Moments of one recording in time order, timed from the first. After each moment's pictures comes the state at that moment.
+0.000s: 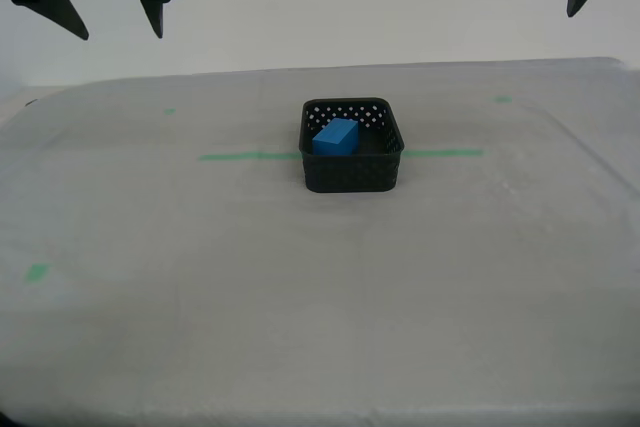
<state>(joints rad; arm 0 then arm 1) 0.15 1.41 1.11 -0.68 0.16 0.17 -0.26 1.50 1.16 -0.70 -0.20 -0.31</state>
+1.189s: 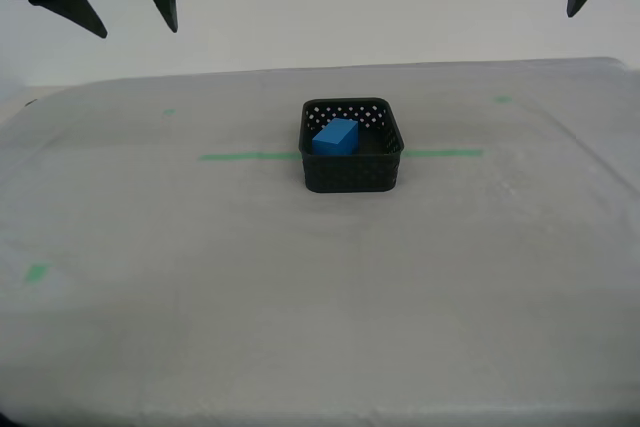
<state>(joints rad) 0.15 1.41 1.11 -0.68 0.16 0.17 -0.27 1.49 1.17 -0.68 -0.11 -0.27</state>
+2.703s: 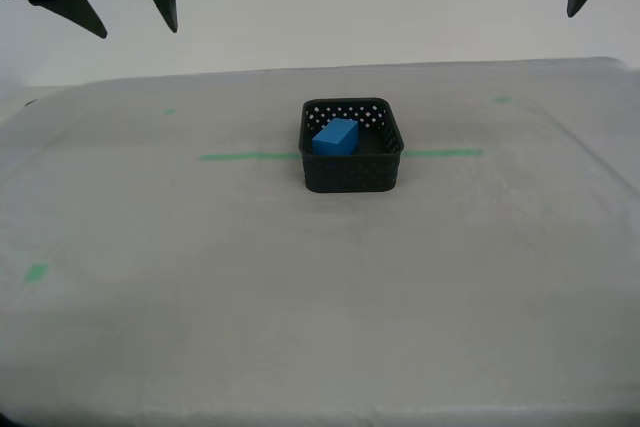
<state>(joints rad) 0.15 1.41 1.11 -0.68 0.15 0.17 -0.27 1.49 1.17 -0.68 -0.11 -0.27</state>
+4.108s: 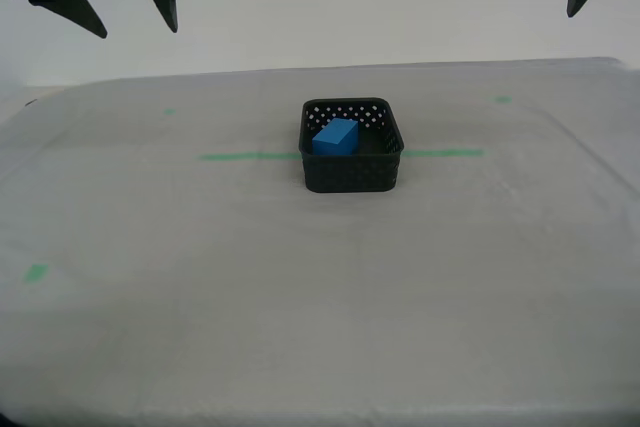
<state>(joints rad) 0.15 1.41 1.11 -0.68 0.16 0.17 -0.27 1.49 1.17 -0.68 -0.11 -0.27</state>
